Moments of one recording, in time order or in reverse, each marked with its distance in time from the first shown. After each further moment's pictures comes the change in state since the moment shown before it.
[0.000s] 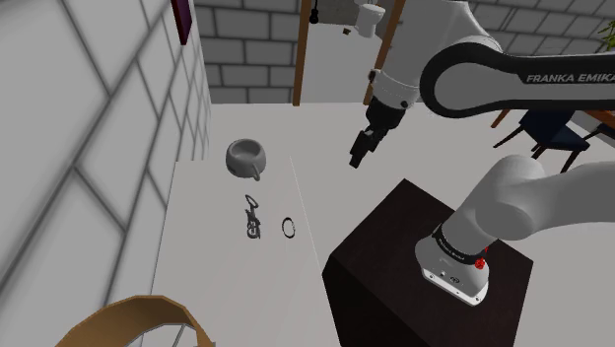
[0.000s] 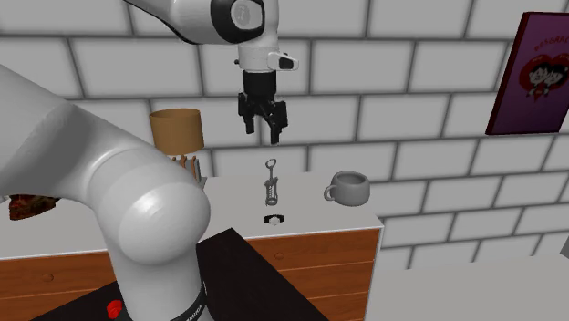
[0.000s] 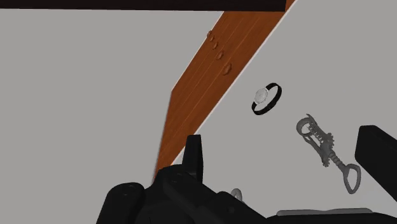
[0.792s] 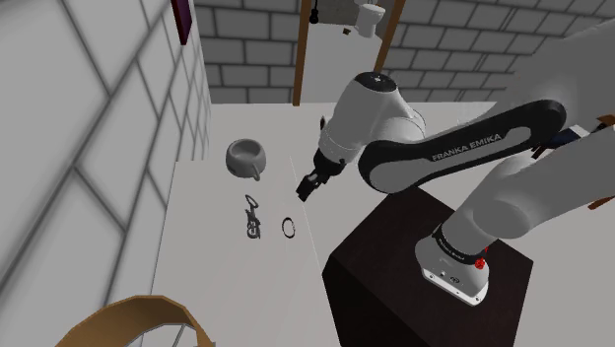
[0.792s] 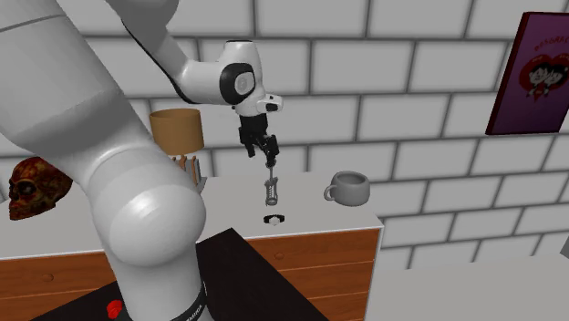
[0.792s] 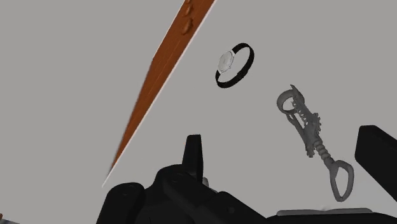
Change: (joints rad) arm -0.066 0.402 0.343 -0.014 0.007 0.583 0.237
